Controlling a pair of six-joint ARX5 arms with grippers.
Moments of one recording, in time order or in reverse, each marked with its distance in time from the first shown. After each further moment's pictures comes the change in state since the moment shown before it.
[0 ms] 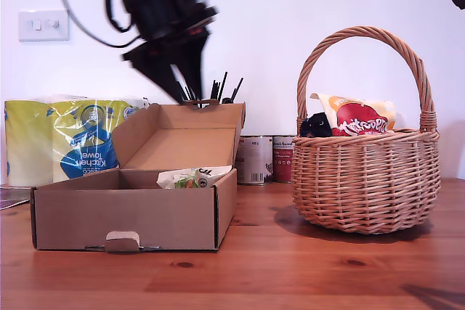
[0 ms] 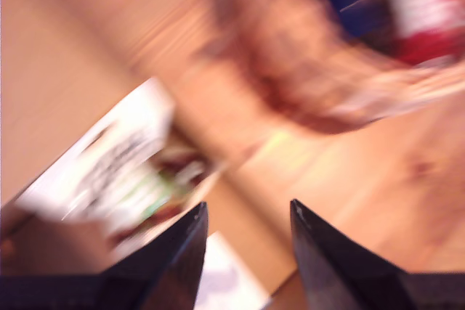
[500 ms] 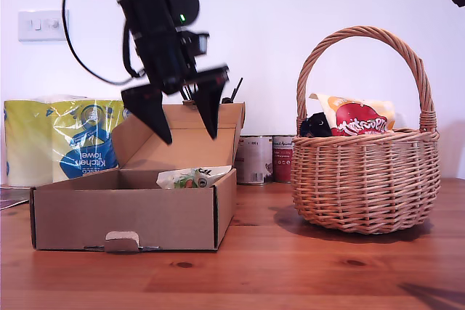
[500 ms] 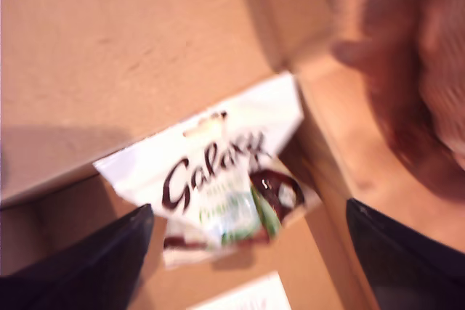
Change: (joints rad) left arm -0.014 0.144 -0.001 0.135 -0.138 -0.228; right arm 0.000 0.000 0.000 0.013 0.000 0.000
